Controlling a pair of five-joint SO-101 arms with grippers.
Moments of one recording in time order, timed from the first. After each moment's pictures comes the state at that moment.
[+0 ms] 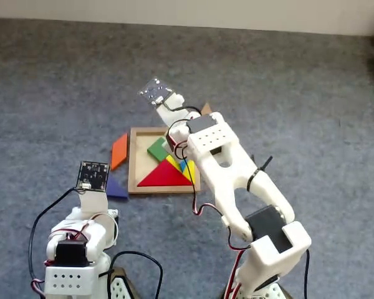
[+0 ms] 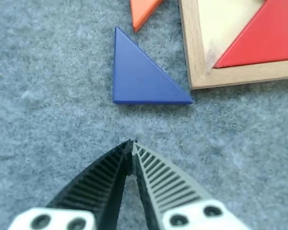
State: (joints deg) left arm -5.7 -102.4 96.0 76.0 2.2; right arm -33.1 8.3 11.2 52.3 24.4
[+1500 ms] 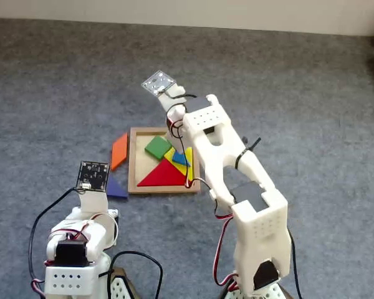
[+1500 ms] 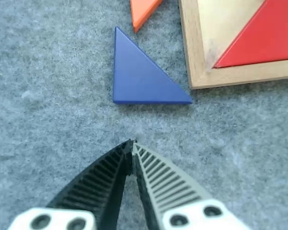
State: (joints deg) left arm -5.7 -102.4 96.0 76.0 2.2; right arm -30.5 25.9 -10.8 65.6 24.4
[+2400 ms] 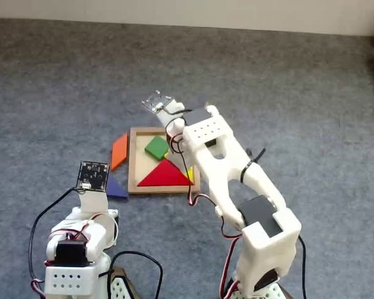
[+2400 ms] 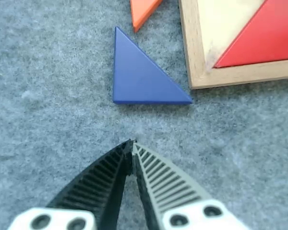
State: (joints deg) left arm -5.7 -102.4 96.0 76.0 2.2; right arm -33.0 15.3 4.3 67.1 24.4
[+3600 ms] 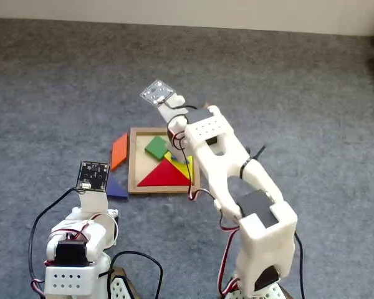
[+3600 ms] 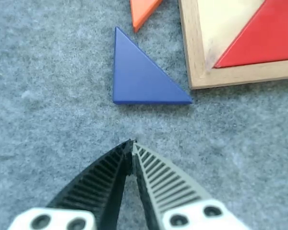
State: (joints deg) left arm -5.7 -102.4 96.0 76.0 2.2; right arm -31.3 21.2 1.7 57.9 26.1
